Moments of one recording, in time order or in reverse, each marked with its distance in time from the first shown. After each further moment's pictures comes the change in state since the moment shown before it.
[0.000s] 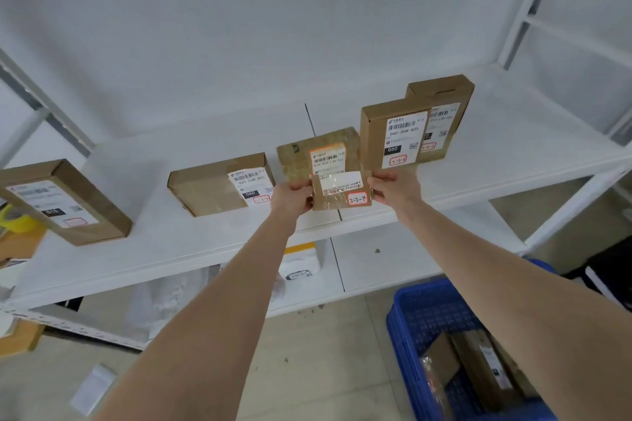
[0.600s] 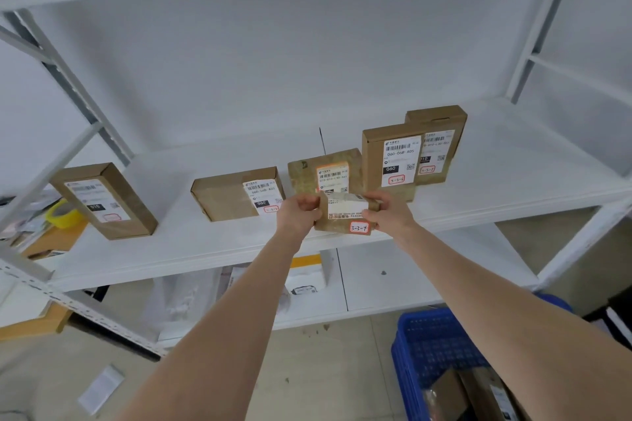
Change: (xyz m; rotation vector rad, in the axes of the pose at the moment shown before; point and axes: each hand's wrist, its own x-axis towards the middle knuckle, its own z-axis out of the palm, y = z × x) left_hand -0.058 0.001 0.001 0.178 0.061 0.141; right_hand -0.020 0.014 -0.016 -0.219 -0.231 -0.089
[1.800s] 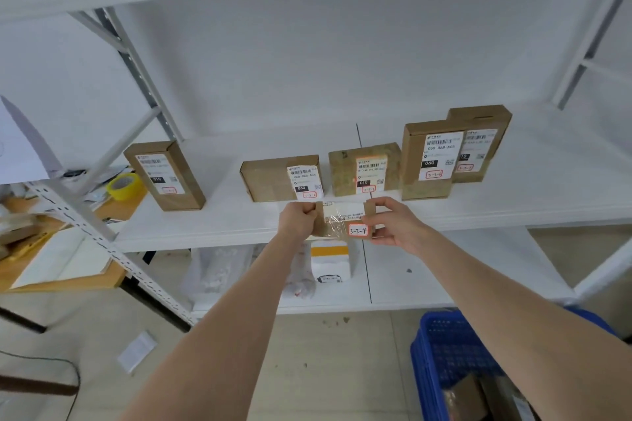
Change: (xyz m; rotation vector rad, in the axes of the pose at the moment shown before) left_hand -0.034 -0.028 -0.079 0.341 0.038 0.007; right_hand -0.067 -0.023 0.049 0.150 -0.288 0.164
